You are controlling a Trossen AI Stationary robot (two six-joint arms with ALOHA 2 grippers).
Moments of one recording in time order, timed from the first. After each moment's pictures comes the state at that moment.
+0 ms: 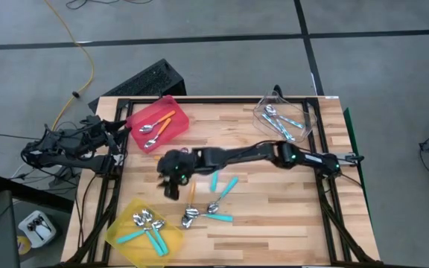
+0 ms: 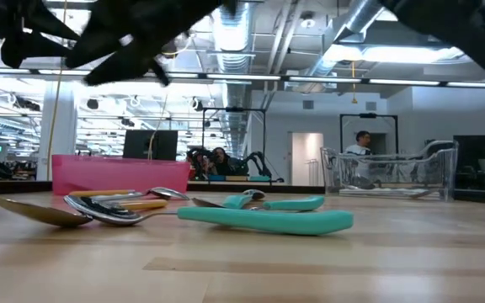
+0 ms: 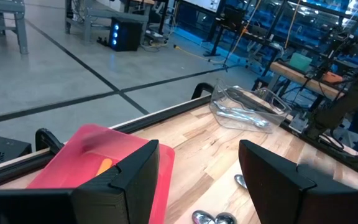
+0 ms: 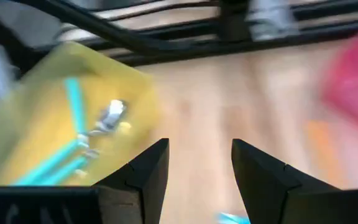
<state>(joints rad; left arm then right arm) -0.12 0.05 0.63 -0.86 -0.75 -0.50 0.08 2.45 2.36 -0.52 -0.06 0.20</state>
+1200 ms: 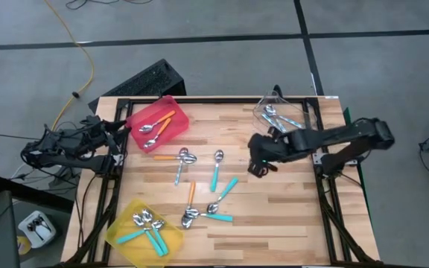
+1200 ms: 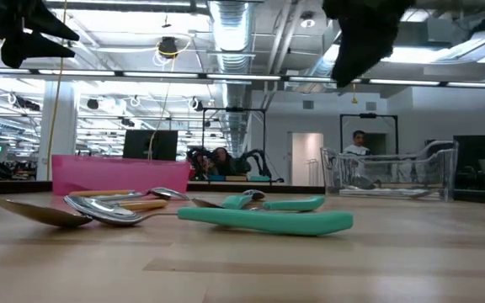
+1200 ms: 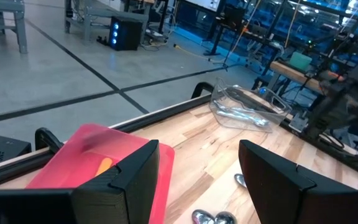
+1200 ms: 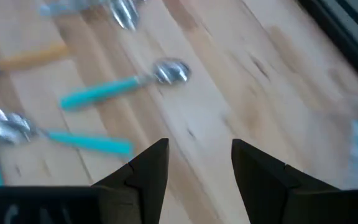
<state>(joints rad) -0.12 0.05 0.63 -0.86 -0.75 -0.50 0.14 1.37 1.18 -0.85 0.42 0.55</state>
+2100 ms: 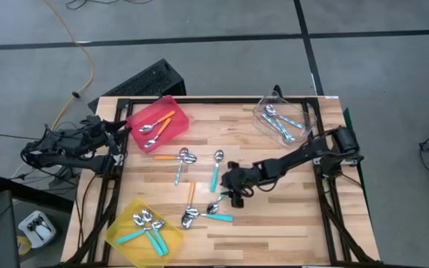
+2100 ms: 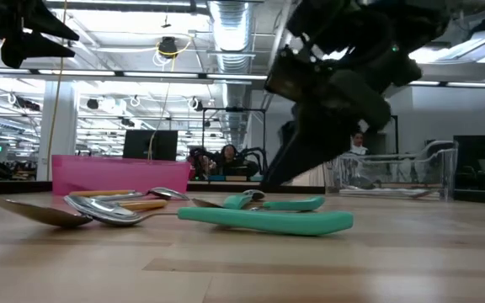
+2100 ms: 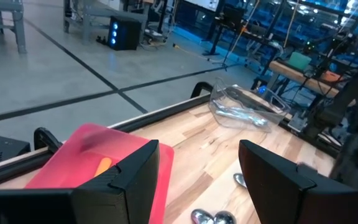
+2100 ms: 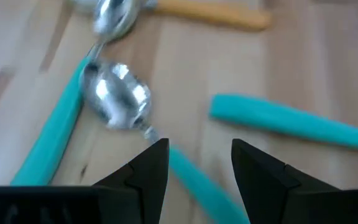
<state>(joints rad) -0.12 0.05 0.63 -0.86 -0.75 -0.51 0.19 1.83 0.92 0.14 0.00 0.11</state>
